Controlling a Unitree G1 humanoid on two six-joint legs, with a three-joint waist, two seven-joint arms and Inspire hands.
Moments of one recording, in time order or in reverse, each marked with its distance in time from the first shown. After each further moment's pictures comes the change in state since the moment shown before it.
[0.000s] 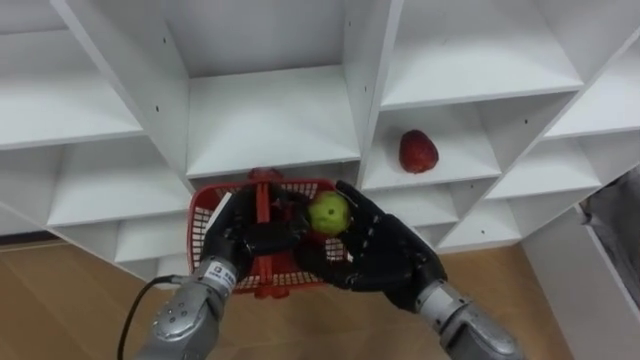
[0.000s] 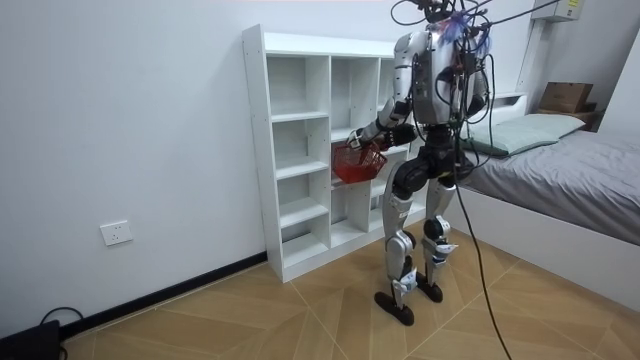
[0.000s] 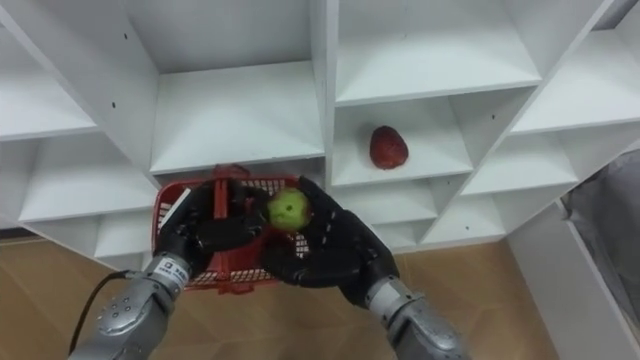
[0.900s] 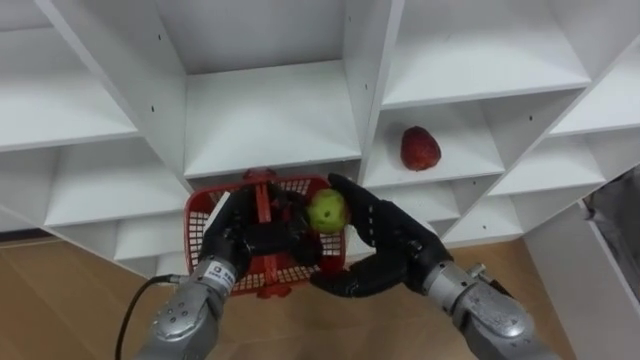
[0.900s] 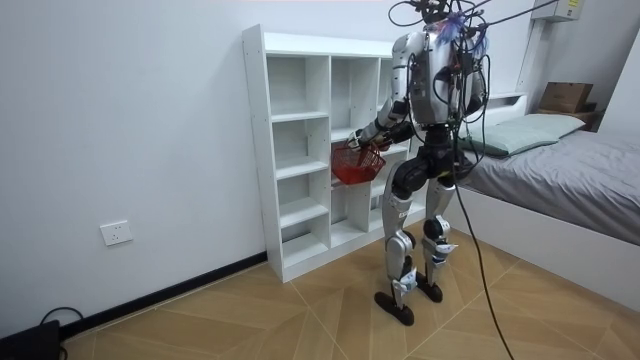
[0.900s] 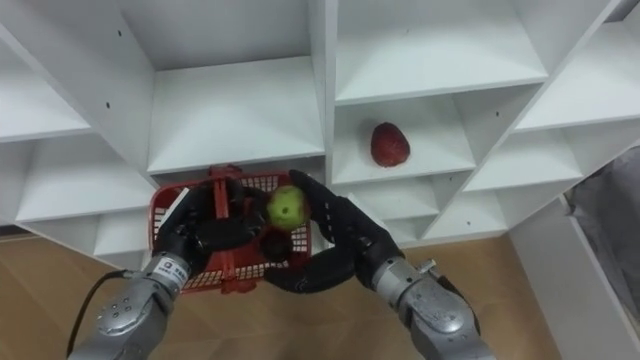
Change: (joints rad) left arm 0.001 0.011 0.009 -0.002 0.030 -0.002 0.016; right arm -0.025 -0.016 -0.072 -0.077 -0.450 -0.003 0.014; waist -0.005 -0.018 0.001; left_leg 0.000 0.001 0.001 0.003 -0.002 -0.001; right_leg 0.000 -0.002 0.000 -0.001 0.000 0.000
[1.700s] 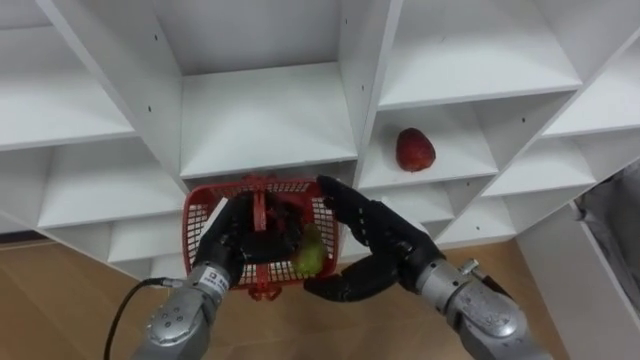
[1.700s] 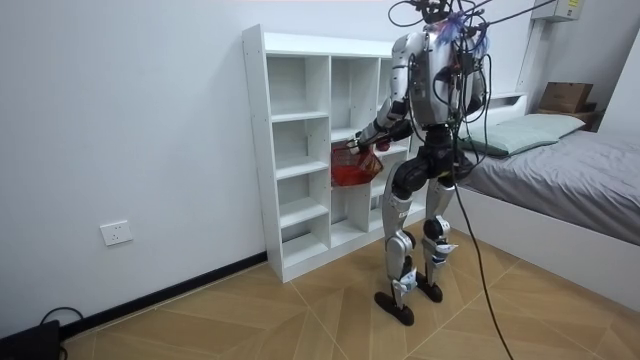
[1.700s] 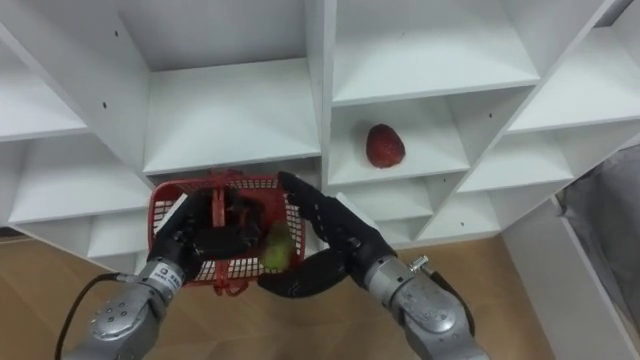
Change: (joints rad) left arm 0.011 0.031 0.002 0.037 0.082 0.002 -0.010; right arm 0.002 0.013 -0.010 -0.037 -0.091 0.000 0.007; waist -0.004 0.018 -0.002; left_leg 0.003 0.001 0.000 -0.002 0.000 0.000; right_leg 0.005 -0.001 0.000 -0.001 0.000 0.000
